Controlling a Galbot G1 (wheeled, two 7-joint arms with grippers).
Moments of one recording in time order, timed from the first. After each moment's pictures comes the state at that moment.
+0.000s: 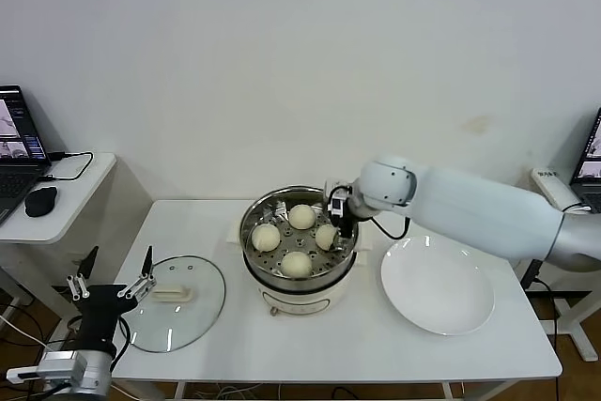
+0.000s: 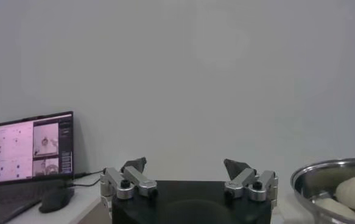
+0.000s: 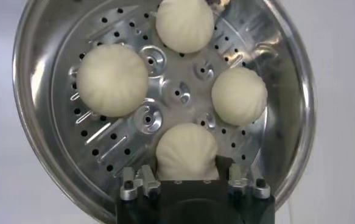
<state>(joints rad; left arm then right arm) 1.68 -1.23 -0.76 -2.29 -0.24 0.11 -0.16 0.38 0.93 -1.10 1.50 0.47 -0.71 -0.70</state>
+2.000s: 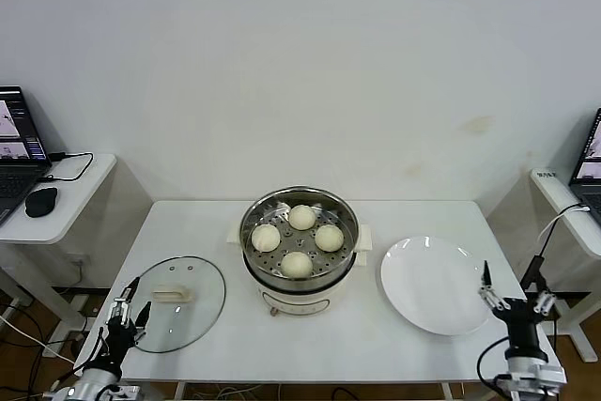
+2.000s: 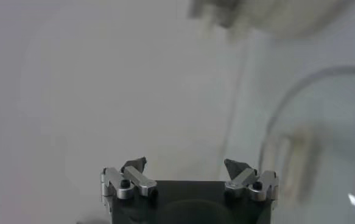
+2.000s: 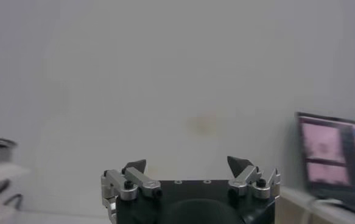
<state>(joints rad) 1.58 -1.14 -0.74 -1.75 1.17 -0.13 -0.14 -1.53 1.41 0.90 1.83 0.17 0.35 -0.03</state>
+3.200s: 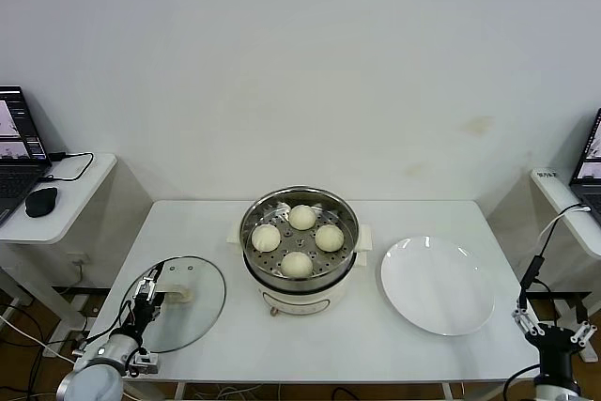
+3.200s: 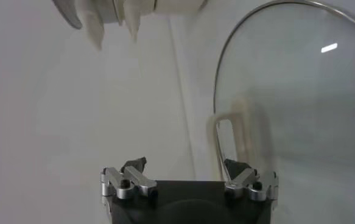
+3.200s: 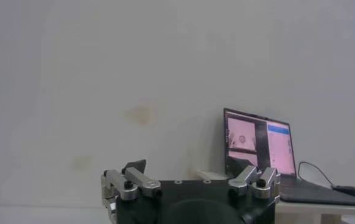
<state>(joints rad) 1.30 -1.12 -0.61 -1.49 1.30 -0.16 -0.13 -1.60 1.46 1.00 1.83 0.15 0.39 0.00</state>
